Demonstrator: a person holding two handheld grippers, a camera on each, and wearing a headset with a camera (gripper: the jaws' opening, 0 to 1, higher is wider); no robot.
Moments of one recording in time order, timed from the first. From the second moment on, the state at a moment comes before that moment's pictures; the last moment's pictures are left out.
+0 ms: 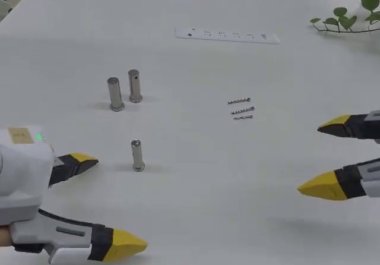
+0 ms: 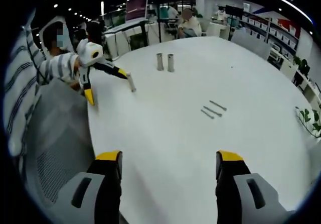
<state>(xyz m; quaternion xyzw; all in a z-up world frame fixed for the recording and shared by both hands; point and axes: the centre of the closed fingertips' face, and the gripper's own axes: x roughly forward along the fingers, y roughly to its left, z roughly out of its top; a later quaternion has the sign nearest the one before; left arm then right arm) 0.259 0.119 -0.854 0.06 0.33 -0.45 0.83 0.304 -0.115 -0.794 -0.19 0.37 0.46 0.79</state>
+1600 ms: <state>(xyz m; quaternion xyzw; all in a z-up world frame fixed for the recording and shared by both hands) 0.243 0.118 -0.843 0.01 0.31 -0.43 0.85 0.388 -0.068 -0.833 -0.37 0.38 0.54 0.66</state>
